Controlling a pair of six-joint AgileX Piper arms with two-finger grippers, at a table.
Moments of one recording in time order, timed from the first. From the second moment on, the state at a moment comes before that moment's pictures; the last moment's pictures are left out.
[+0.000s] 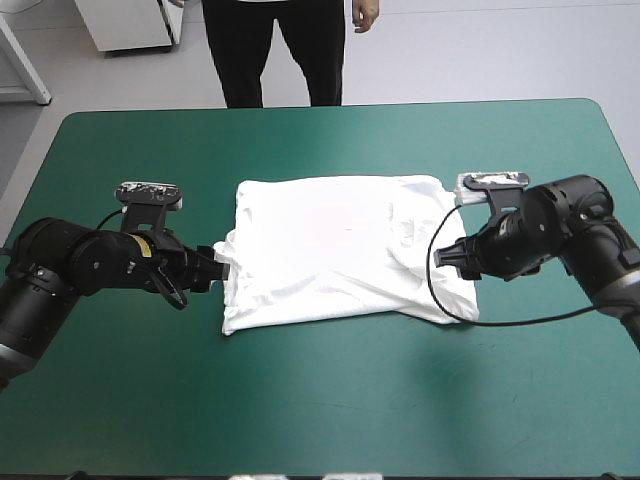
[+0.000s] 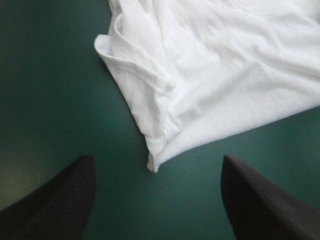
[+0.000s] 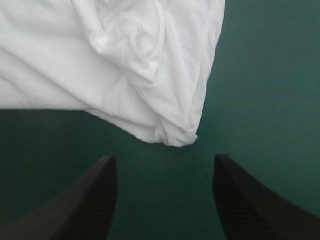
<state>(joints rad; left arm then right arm) -0.36 1.17 -1.20 -0.02 1.11 -0.19 0.31 1.33 -1.28 0.03 1.21 0.17</state>
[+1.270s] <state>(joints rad) -0.41 1.60 -0.96 -0.03 0.91 -0.28 0.31 1.27 -1.20 -0.03 1.19 0.22</state>
